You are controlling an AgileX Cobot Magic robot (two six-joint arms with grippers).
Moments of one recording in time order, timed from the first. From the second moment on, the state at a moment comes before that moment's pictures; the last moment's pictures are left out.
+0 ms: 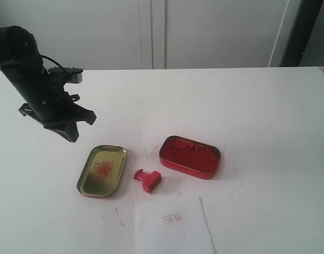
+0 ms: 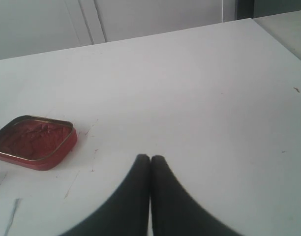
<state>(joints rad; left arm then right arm) -0.28 1.90 -1.39 -0.24 0.92 0.21 0.05 0.00 -0.01 0.00 0.36 0.20</state>
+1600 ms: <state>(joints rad) -0.13 1.52 -1.07 -0.03 1.04 -0.05 0.05 0.00 -0.01 0.00 0.36 0.20</state>
